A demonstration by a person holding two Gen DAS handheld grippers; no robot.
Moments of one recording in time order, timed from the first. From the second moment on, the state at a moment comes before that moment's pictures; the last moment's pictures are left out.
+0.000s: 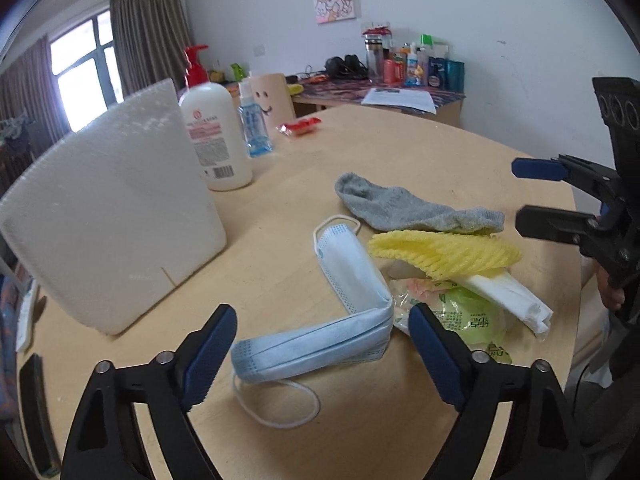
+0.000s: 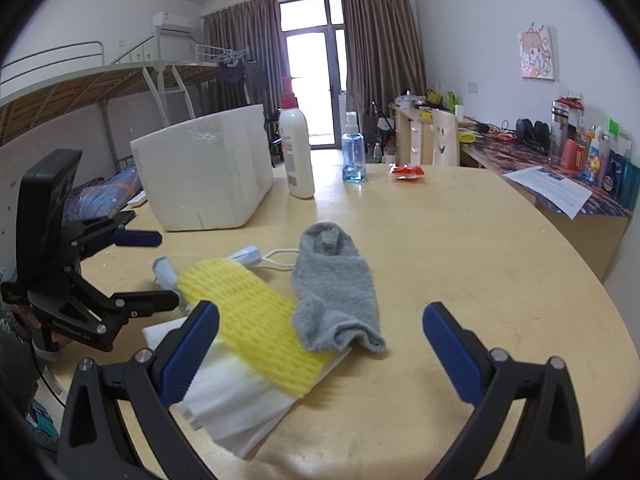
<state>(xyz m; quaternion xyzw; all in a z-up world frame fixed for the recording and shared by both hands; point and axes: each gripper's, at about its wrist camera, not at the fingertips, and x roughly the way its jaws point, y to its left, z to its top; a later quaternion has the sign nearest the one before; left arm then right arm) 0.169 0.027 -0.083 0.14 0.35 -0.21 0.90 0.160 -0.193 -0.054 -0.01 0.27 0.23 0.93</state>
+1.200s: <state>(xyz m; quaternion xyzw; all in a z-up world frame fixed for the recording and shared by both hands) 0.184 0.056 -0.088 0.05 0.36 -0.25 0.89 0.231 -0.163 -0.085 -0.10 0.40 0.21 0.89</state>
